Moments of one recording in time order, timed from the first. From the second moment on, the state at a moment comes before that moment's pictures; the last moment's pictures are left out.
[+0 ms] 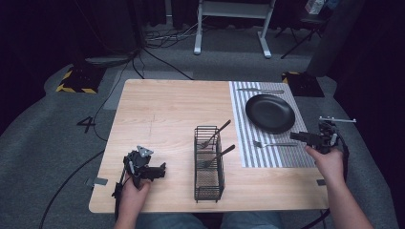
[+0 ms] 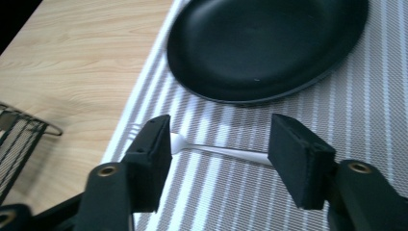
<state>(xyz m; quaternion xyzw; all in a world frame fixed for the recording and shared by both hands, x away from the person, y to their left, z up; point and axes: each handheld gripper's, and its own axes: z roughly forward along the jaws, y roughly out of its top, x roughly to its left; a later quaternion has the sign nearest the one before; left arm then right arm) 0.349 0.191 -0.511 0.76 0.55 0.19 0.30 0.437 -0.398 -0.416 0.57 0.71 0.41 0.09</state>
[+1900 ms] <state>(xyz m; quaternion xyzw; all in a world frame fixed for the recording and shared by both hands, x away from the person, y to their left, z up) 0.345 0.191 -0.511 0.76 0.55 0.19 0.30 0.349 -0.306 -0.485 0.35 0.84 0.39 0.12</state>
